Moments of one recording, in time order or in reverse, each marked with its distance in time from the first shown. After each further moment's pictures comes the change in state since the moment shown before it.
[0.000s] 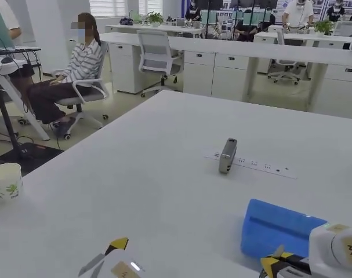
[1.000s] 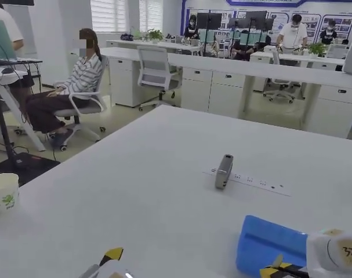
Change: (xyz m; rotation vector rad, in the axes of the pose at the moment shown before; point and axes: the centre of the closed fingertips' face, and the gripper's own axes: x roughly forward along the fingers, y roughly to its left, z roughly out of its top) left arm -0.004 0.008 0.007 -0.018 -0.042 0.029; right arm -0.012 -0.004 0.014 -0.001 0.029 -0.002
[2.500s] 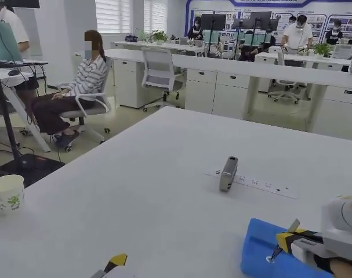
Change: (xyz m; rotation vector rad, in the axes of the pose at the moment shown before) left arm 0.003 -0.003 -0.009 0.022 0.051 -0.008; right arm 0.011 -0.054 0.047 0.040 -0.077 -0.076
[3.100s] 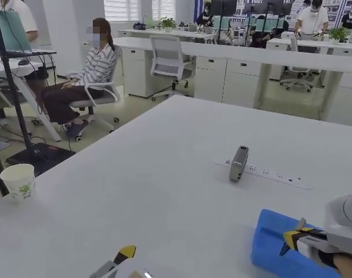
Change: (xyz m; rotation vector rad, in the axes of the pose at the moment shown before) left arm 0.002 0.000 -0.005 0.012 0.024 0.002; right arm 0.026 -0.004 -0.020 -0.032 0.060 0.002
